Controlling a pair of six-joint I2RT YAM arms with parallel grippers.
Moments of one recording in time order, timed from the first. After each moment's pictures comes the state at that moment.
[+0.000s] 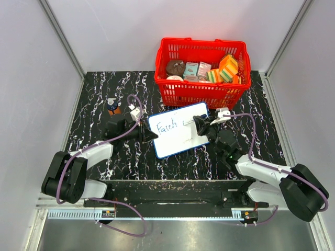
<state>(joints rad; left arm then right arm) -0.29 1.33 0.49 0.38 0.76 -0.26 0.71 1.14 0.38 0.82 0.34 0.35</state>
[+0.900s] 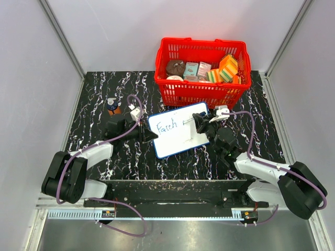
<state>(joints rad) -0.29 1.33 0.49 0.38 0.76 -0.26 0.71 1.17 0.42 0.82 0.34 0.32</state>
